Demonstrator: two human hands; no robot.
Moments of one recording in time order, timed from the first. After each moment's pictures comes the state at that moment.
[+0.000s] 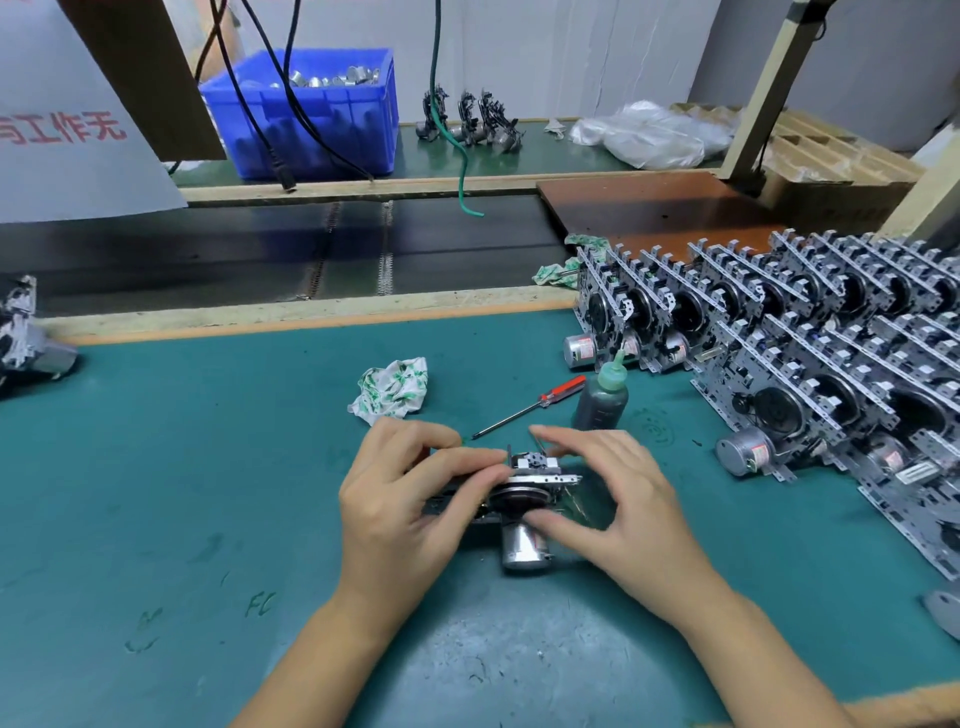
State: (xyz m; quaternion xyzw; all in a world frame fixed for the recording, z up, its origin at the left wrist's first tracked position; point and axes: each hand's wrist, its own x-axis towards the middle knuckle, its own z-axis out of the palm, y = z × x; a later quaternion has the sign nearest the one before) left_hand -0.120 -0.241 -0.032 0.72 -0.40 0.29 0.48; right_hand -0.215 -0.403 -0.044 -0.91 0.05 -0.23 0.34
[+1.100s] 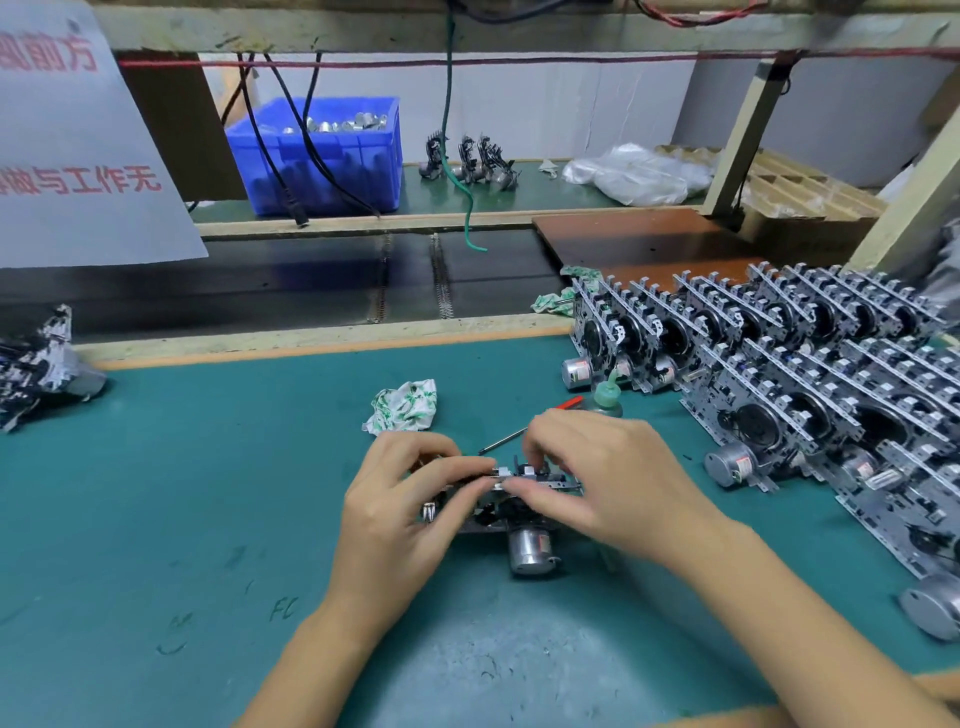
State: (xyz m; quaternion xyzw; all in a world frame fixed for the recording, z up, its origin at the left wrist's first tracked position) left_hand -0.116 -0.222 -0.025 0.73 -0.43 0.25 0.46; right_hand -0.195 -0.395 0.012 -0.95 -0.09 -0.27 0.10
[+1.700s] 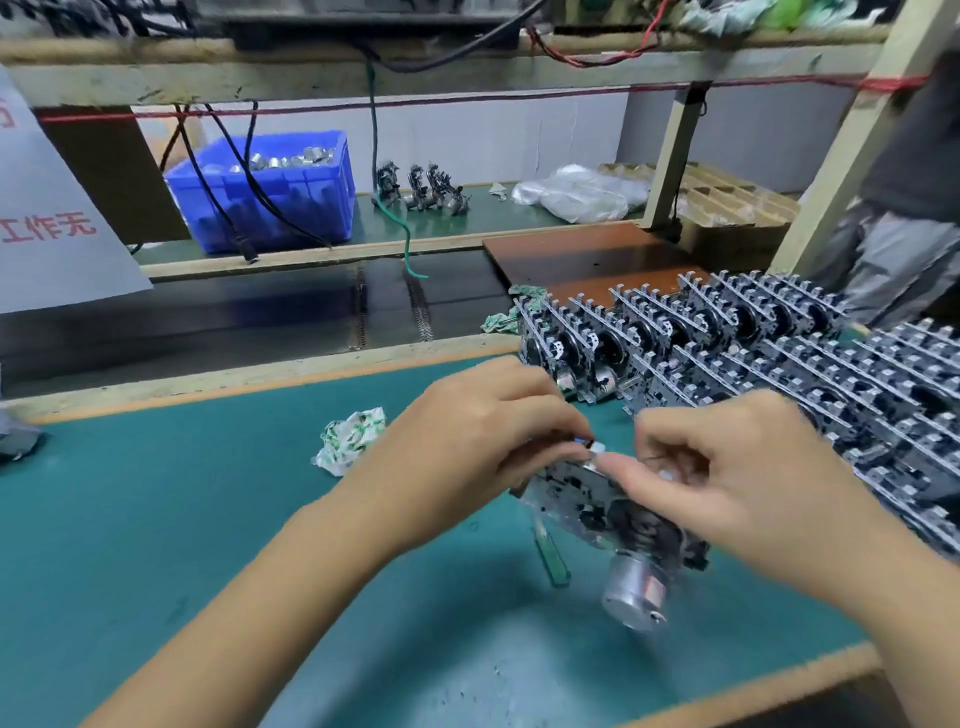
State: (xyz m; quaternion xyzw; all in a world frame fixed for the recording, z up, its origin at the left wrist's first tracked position) left_hand -0.126 -0.285 0.075 0.64 -0.70 0.16 0.29; right_hand -0.277 -0.429 0.079 -0.96 0.06 -0.25 0.14
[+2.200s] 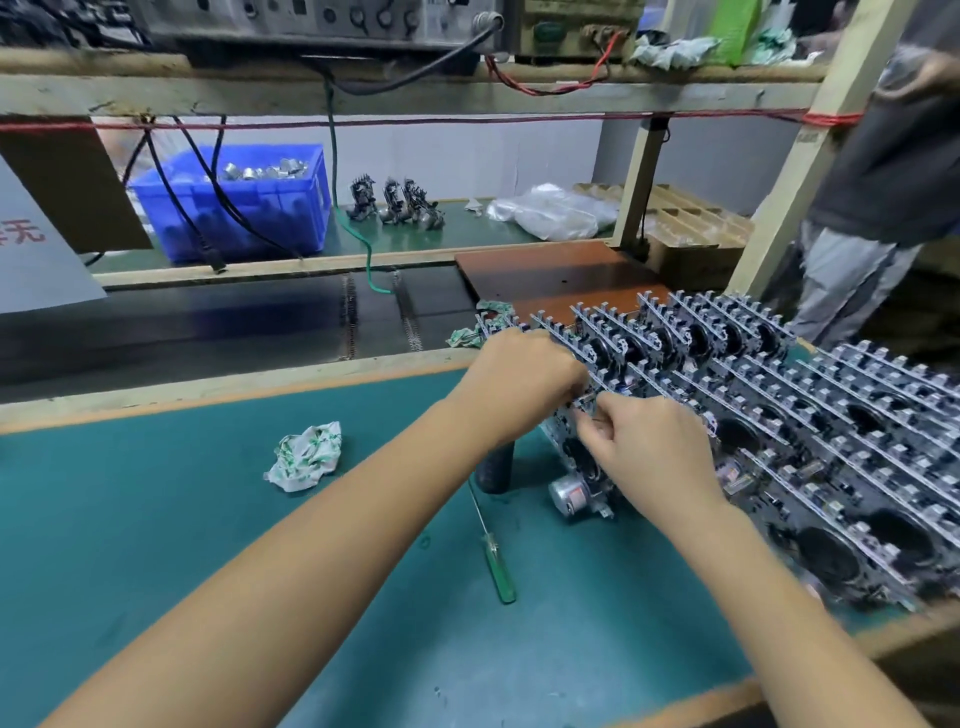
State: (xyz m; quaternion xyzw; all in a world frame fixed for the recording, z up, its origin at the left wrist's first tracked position) left_hand -0.109 -0.412 0.062 0.75 -0.63 0.21 0.00; right_hand -0.237 -0.487 0.025 -0.93 0.26 -0.24 0.04
